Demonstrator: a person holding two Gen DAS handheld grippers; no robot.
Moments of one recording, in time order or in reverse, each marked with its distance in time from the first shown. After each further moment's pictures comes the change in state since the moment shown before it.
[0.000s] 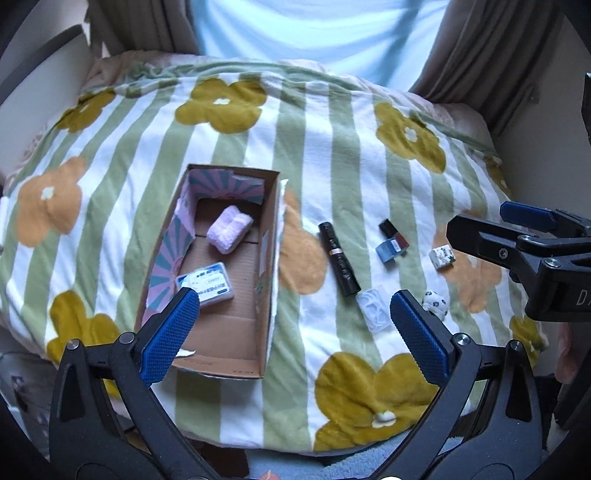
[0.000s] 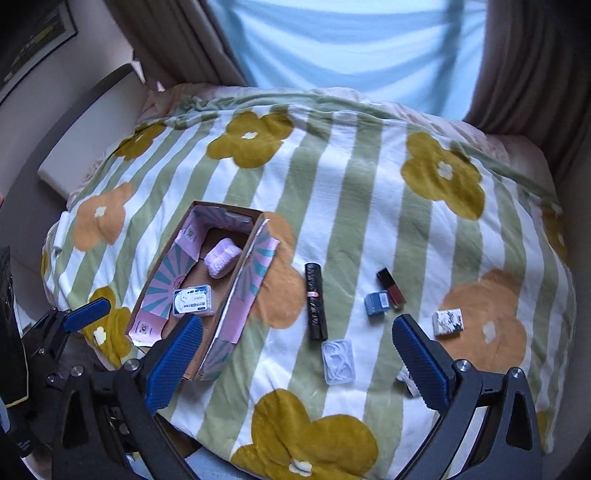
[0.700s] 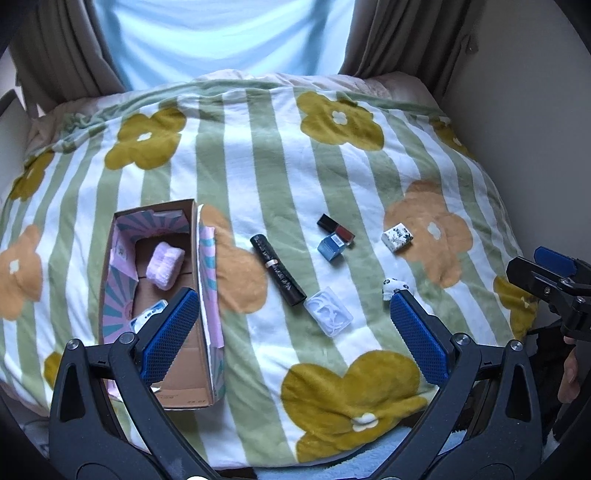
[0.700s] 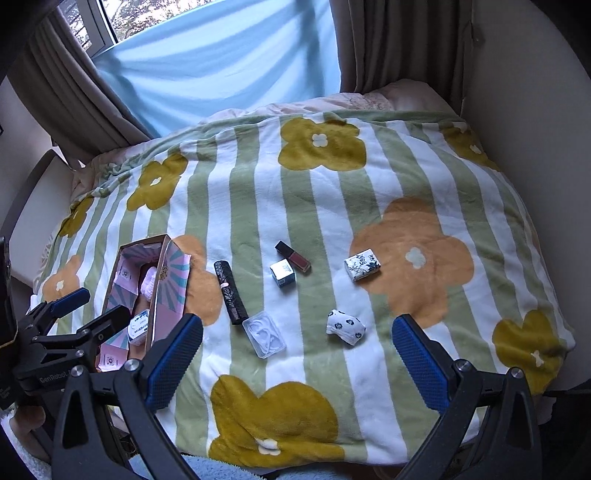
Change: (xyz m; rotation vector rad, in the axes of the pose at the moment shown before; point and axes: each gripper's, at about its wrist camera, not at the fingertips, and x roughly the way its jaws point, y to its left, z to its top) left arm 0.019 -0.091 0.018 0.231 0.006 -0.099; right arm -0.051 -0.108 -0.078 0.312 -0.082 -0.142
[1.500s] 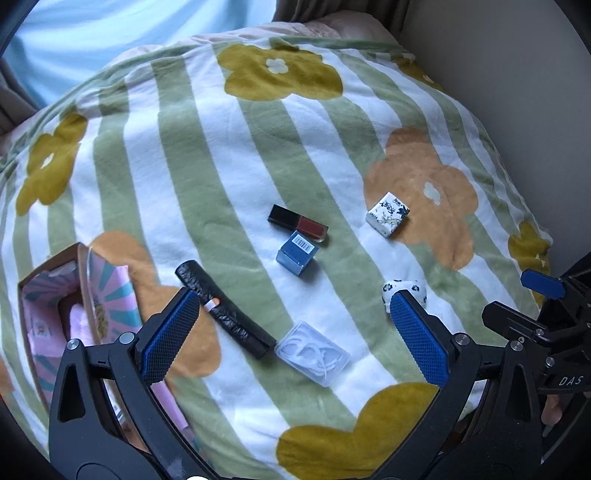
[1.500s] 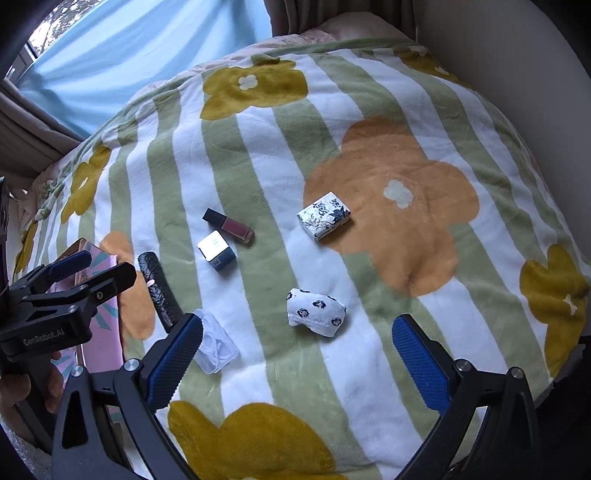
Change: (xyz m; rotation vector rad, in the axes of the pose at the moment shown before) left arm 0.179 -0.045 0.046 0.230 0.149 -0.128; right arm 0.145 -0.056 -0.027 0.228 0.136 -0.096
